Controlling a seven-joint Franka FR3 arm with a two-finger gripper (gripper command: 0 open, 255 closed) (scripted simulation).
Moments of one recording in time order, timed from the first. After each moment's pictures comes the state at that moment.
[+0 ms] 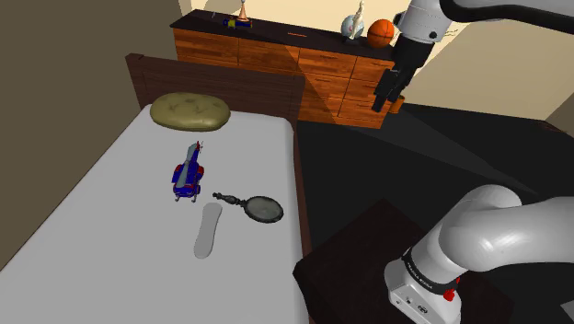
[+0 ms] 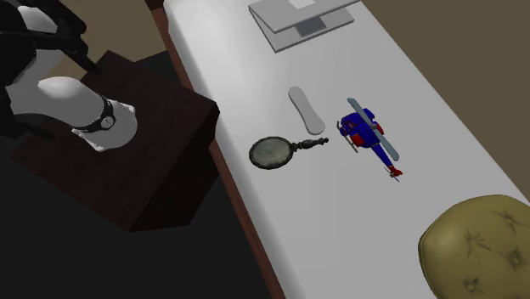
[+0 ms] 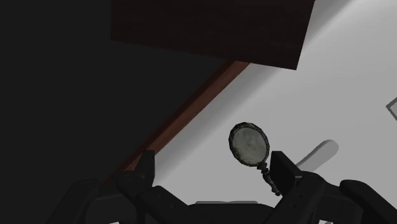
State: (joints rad) arm 0.00 -0.75 -0.01 -2.29 -0.02 1.57 -0.14
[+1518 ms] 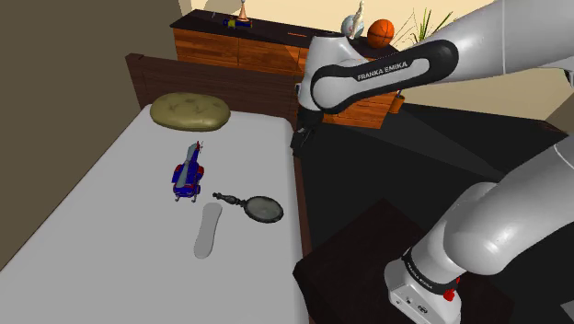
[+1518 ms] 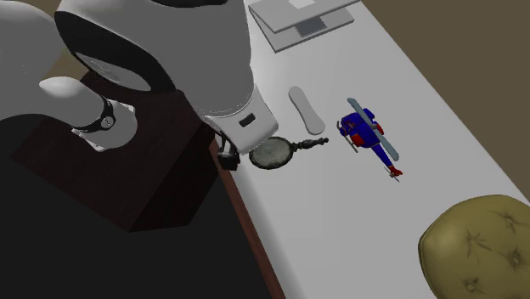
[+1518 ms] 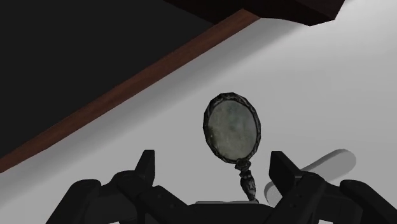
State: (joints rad) arm 0.11 -0.18 0.09 -2.35 0.01 2.18 -0.18
